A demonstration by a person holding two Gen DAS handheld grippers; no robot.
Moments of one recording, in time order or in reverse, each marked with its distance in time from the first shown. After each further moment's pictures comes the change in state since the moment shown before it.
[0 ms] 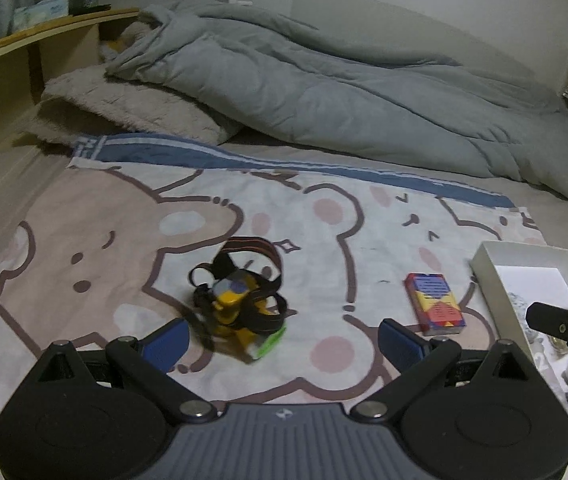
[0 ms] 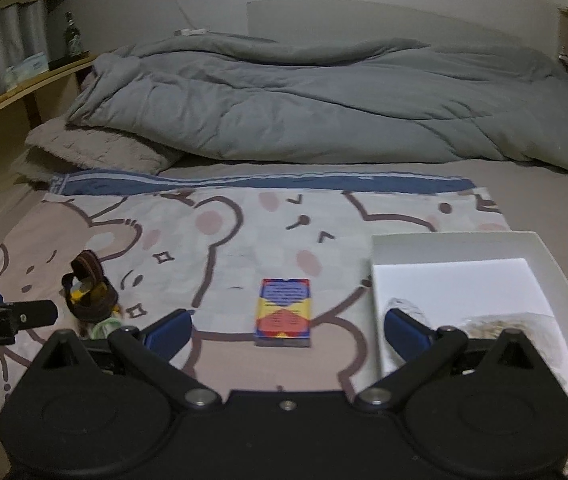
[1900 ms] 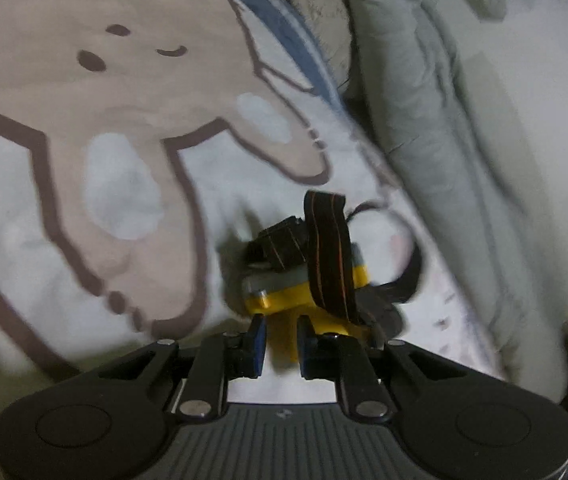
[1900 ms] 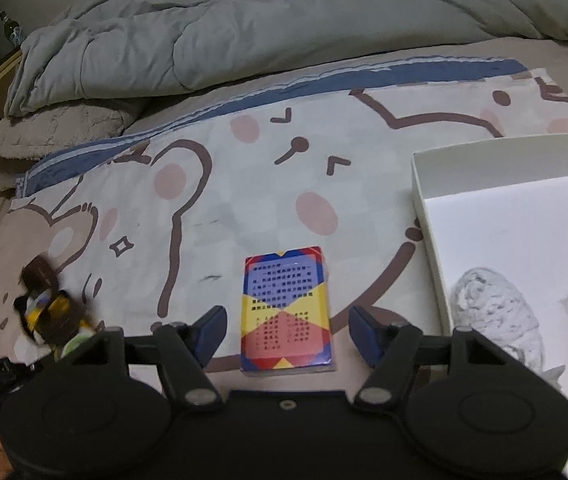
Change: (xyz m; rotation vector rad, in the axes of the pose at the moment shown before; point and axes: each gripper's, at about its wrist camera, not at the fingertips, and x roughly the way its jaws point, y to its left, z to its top) left arm 0.131 0.095 -0.051 -0.793 0.016 -0.242; right arm 0.155 -0.037 0.011 0.211 0.264 0.111
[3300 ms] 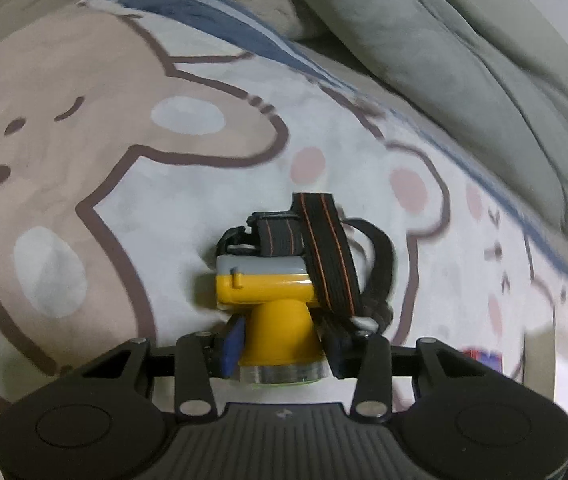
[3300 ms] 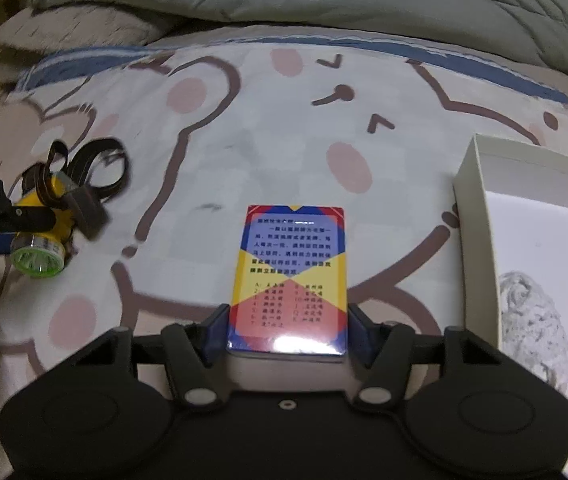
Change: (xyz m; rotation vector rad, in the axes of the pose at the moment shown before) left arm 0.045 -0.089 0.006 0.383 0.178 0.319; right arm 0.034 0.023 -0.026 -0.260 0.102 -0.079
